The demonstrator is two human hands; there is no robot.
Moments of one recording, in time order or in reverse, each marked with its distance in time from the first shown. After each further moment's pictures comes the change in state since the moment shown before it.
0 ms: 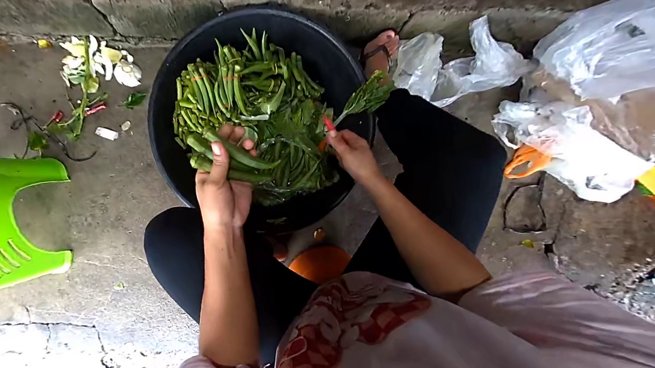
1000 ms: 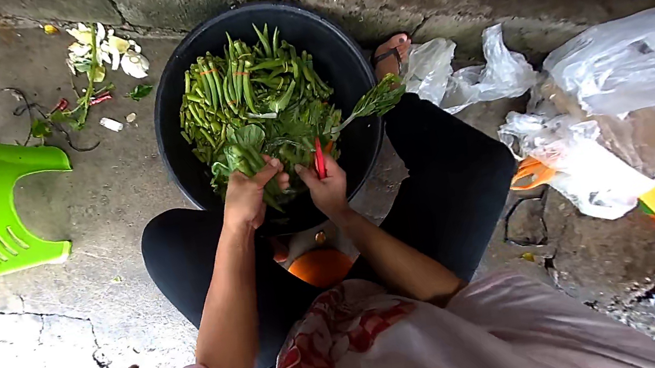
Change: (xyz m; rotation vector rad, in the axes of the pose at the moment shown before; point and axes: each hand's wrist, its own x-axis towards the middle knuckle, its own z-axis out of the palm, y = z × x) left_hand -0.005 -0.017 -0.004 0.384 0.114 -0.380; right_hand -0.046 0.004 0.080 0.153 0.190 -0.444
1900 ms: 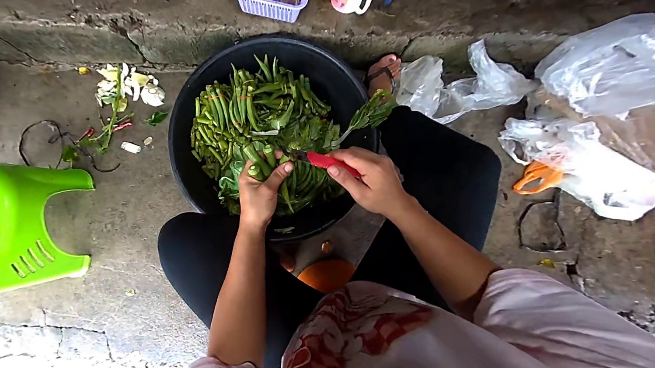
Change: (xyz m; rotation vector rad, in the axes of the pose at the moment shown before) left_hand 0.003 -0.013 0.011 0.233 -0.047 0.504; right_hand 0.025 -0.079 -0.094 -0.434 -0.292 -0.472
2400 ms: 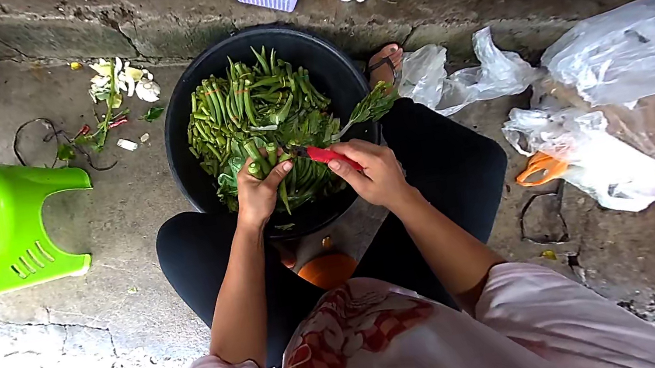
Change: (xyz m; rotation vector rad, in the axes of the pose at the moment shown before) left_hand 0.003 -0.001 -0.001 0.023 -0.030 -0.007; right_hand 0.007 0.012 0.000 0.007 -0.029 -0.016
